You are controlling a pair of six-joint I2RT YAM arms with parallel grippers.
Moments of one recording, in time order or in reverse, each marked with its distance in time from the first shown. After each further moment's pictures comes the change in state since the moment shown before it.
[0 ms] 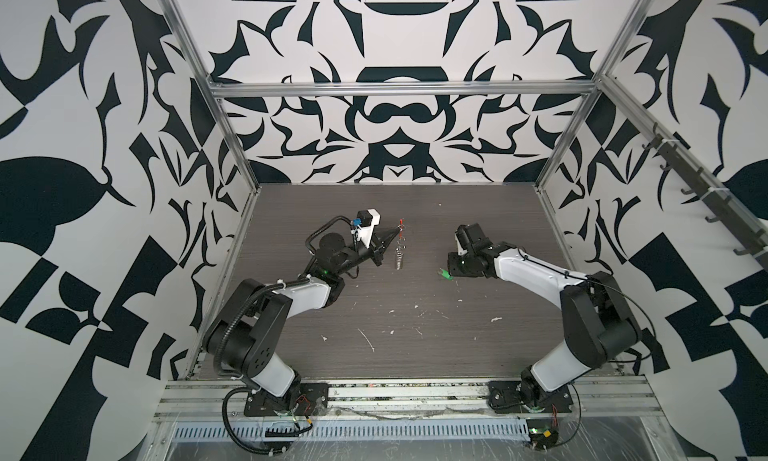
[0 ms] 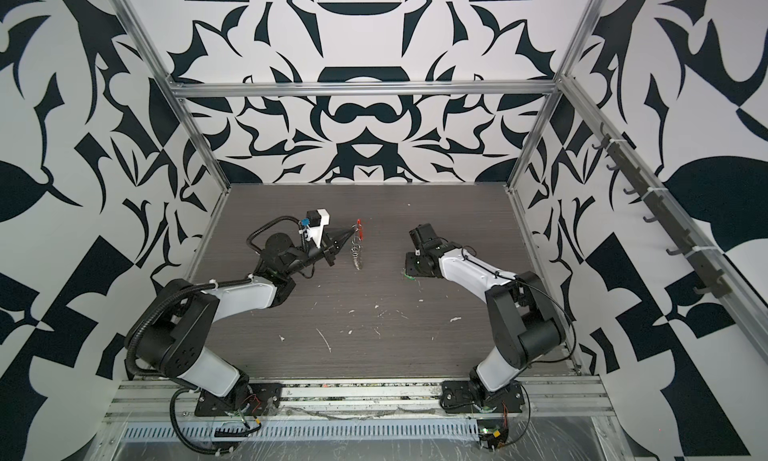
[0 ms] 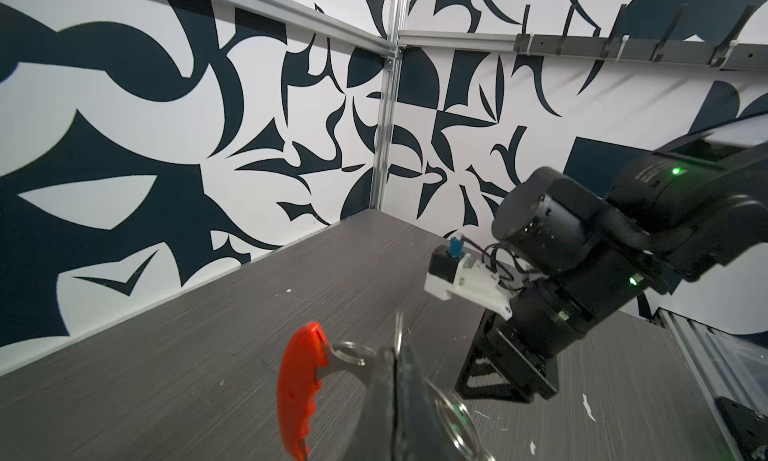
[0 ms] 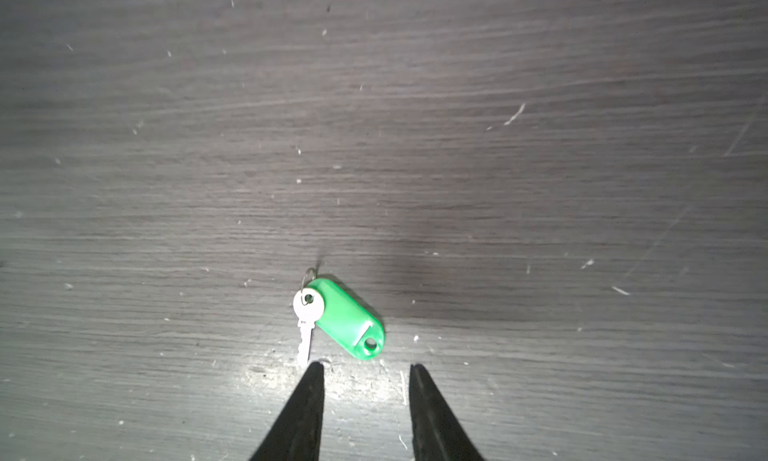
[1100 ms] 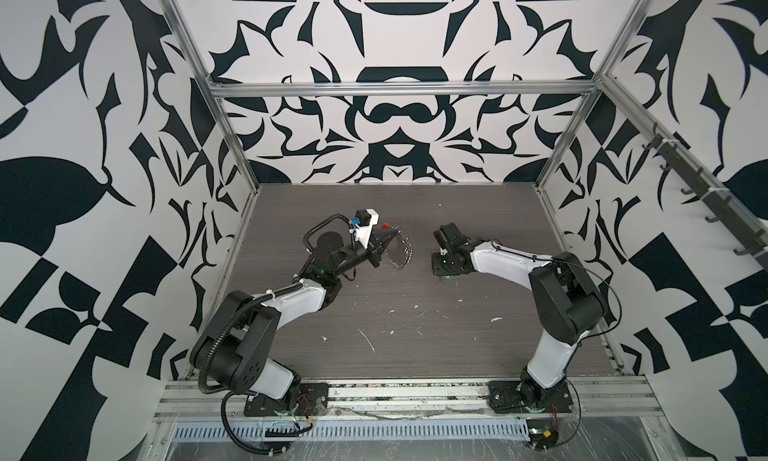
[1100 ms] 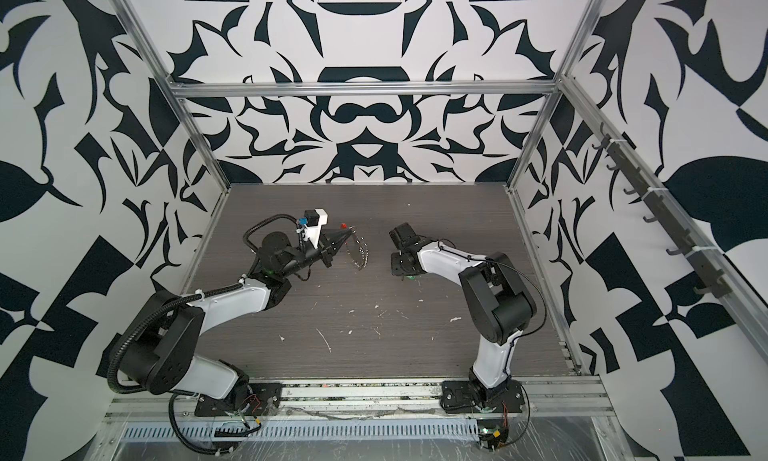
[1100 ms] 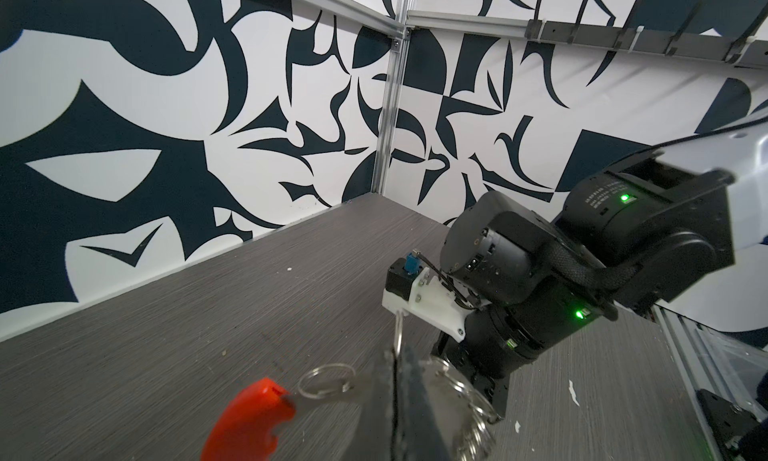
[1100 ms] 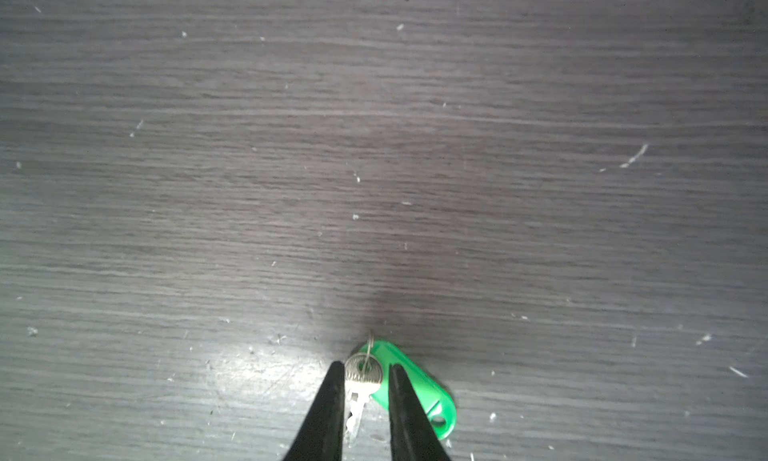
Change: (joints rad) left arm 0.000 -0.067 -0.008 -0.132 -0.010 -0.001; right arm 0.073 0.183 0.137 -0.002 0.055 0.003
